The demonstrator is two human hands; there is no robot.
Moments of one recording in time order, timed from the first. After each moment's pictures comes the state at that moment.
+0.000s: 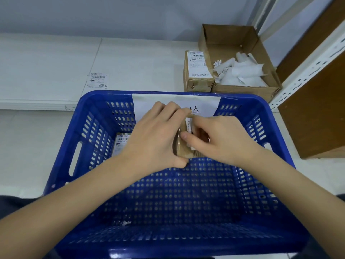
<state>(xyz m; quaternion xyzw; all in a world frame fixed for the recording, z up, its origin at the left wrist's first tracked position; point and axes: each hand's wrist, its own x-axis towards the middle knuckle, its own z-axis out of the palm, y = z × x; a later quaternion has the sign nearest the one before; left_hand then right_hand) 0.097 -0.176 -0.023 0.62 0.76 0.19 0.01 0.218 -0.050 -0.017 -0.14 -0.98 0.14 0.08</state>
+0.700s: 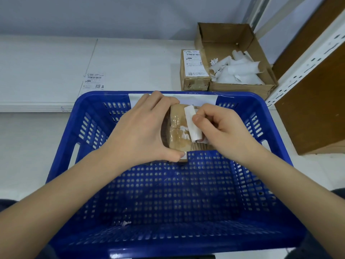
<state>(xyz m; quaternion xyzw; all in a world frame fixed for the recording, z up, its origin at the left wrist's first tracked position) 0.082 -0.181 -0.003 0.58 0.78 0.21 0.06 0.224 -0.054 -0.008 -0.23 -0.83 0.49 0.15</state>
